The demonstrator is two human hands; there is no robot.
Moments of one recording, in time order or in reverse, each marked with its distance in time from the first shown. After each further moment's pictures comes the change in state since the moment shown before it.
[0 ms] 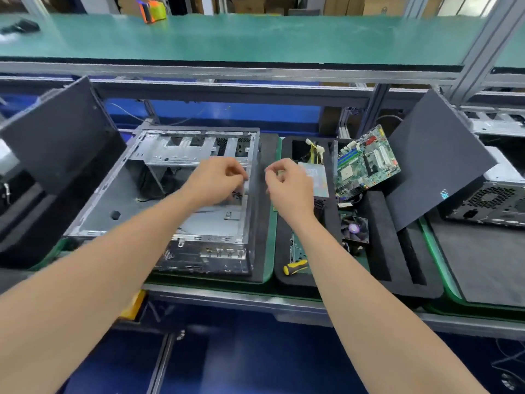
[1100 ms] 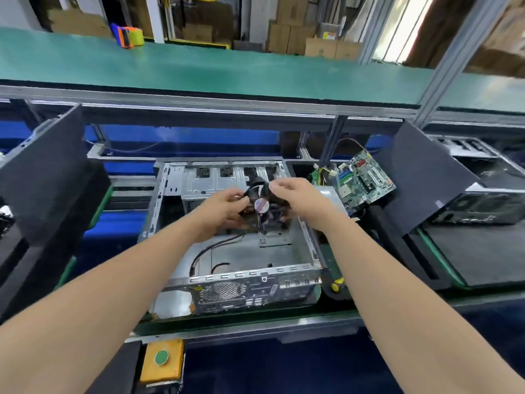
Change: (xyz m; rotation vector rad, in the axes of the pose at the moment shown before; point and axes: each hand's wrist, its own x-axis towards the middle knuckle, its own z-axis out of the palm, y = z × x) left_hand 0.037 -0.147 -0.070 -0.862 -0.470 -0.044; right_hand 0.027 -0.076 0.088 0.123 -0.285 0.171
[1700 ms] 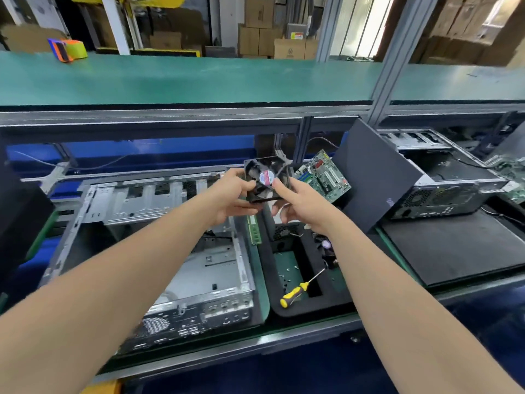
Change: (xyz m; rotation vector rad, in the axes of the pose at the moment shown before) left_hand 0.094 0.078 0.157 -0.020 0.129 -0.122; right_hand -0.013 0.057 -0.152 0.174 -0.007 -0.022
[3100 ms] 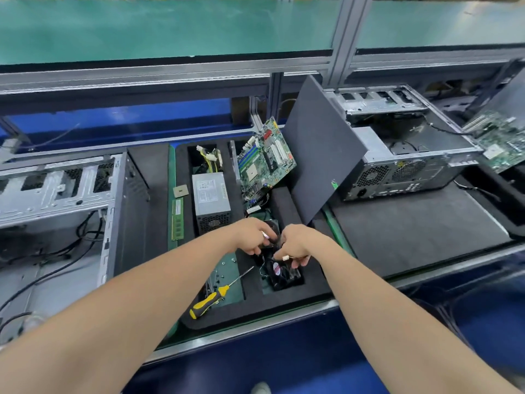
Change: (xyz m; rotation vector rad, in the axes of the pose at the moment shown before) left_hand 0.118 -0.114 0.219 0.810 -0.373 -0.179; right_hand -0.027 0.152 -0.174 -0.814 -0.261 0.706
